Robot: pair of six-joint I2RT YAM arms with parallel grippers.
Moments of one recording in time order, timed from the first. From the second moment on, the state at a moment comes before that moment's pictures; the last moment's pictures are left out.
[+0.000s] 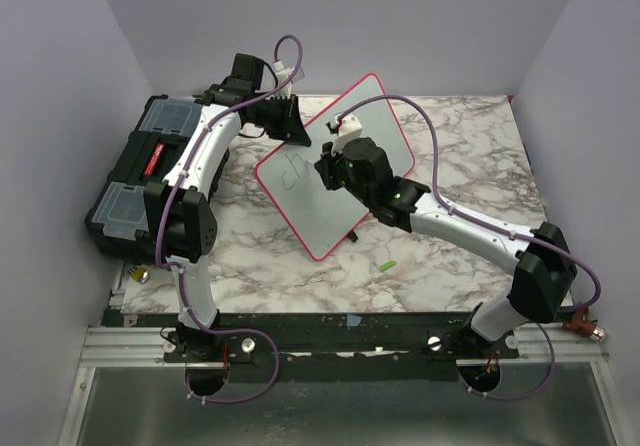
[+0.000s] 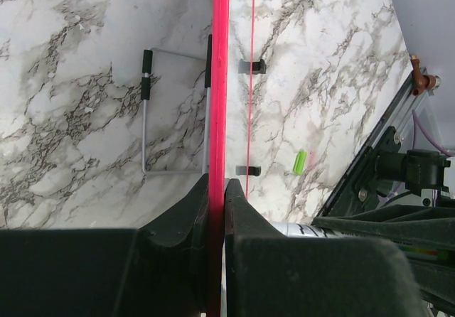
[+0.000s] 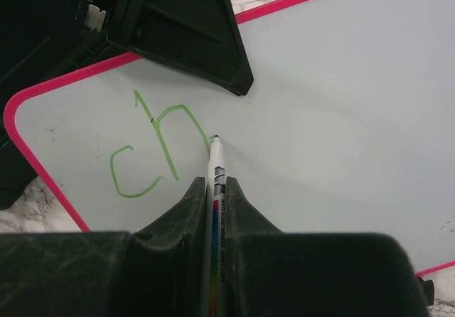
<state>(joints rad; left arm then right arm) -0.24 1.97 1.98 -0.90 0.75 -0.05 0.87 1.56 1.24 0.01 0.28 0.21</state>
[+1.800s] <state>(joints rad) -0.24 1.96 1.96 -0.89 0.74 -0.05 0.86 1.54 1.17 0.08 0.22 0.21</state>
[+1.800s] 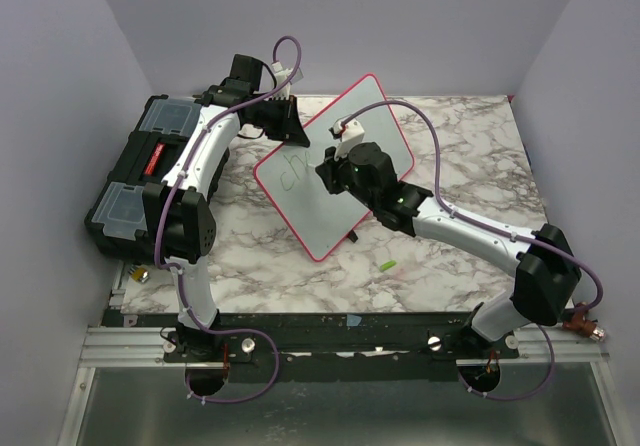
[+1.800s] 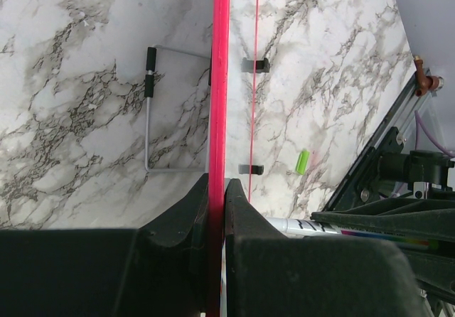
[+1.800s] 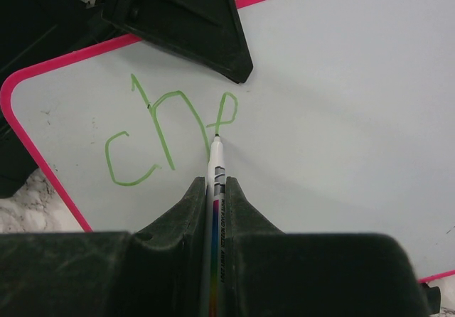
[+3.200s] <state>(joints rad) -0.24 1.94 1.96 -0.89 0.74 -0.05 0.86 1.54 1.32 -0.07 0.38 0.16</state>
